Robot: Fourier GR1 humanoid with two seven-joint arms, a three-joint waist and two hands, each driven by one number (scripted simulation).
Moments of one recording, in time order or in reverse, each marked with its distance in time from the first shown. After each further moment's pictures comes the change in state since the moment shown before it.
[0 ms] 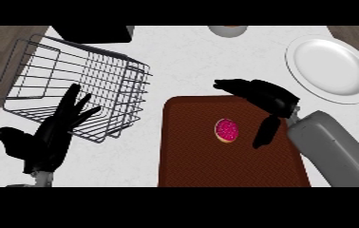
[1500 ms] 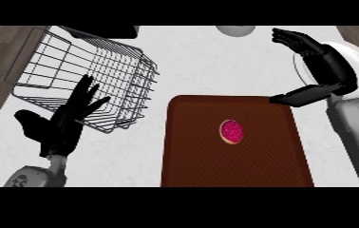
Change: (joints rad) left arm -0.115 -0.018 -0.036 0.124 0.057 0.010 -0.037; right arm -0.001 0.021 -0.437 0.146 -0.502 -0.072 -0.255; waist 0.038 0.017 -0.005
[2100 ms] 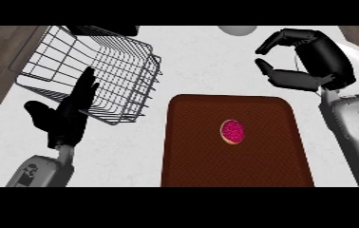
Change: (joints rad) left arm -0.071 -0.023 -0.011 0.049 -0.026 0.077 -0.010; right arm -0.025 0.020 0.057 -0.251 0.007 -0.147 0.332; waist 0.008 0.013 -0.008
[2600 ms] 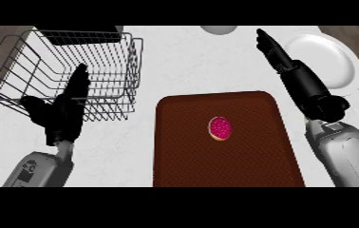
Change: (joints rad) left arm -0.021 -0.005 0.021 0.015 -0.009 0.089 0.006; right arm 0.157 0.049 0.103 -0.200 0.038 -0.131 0.174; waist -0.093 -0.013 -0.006
